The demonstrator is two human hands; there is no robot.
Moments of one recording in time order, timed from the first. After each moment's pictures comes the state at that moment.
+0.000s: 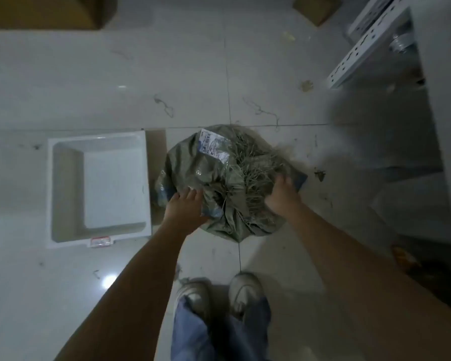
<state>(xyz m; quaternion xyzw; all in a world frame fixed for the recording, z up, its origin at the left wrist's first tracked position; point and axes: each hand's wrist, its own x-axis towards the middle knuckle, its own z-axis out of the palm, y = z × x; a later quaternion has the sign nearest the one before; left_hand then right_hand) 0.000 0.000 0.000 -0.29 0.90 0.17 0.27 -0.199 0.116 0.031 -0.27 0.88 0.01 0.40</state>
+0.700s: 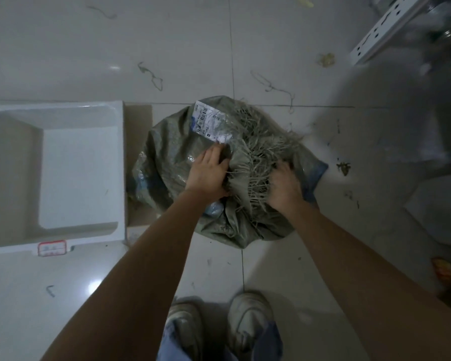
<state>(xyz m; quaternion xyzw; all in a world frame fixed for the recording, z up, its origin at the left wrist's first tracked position) -0.074 -0.010 -0.084 -0.27 0.94 0.16 0.12 -0.203 0.111 -0.076 -0.41 0.87 0.00 0.25</state>
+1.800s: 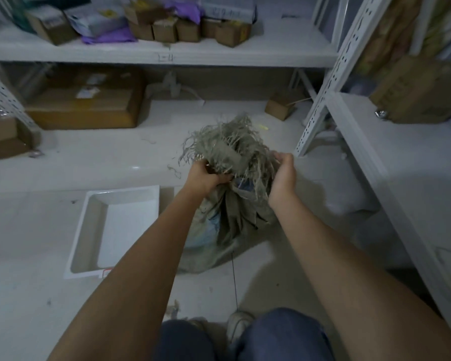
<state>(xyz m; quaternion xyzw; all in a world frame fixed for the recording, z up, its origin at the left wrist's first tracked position) -0.054 0.026 0.212 -0.46 0.66 0.57 -0.15 -0.162 0.115 0.212 0.07 0.67 -0.68 0.29</state>
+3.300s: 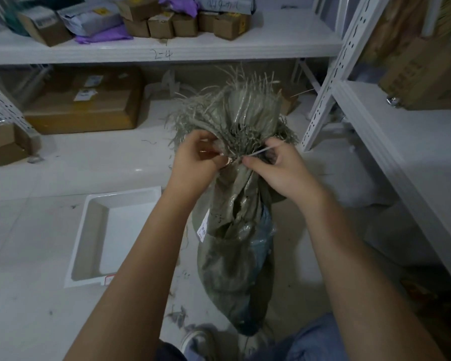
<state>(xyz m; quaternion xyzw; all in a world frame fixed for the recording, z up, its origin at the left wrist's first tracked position) -0.026 0.041 0.256 -0.34 0.69 0.57 -0.30 -0.145 0.138 0.249 -0.40 0.71 -0.51 0.27</state>
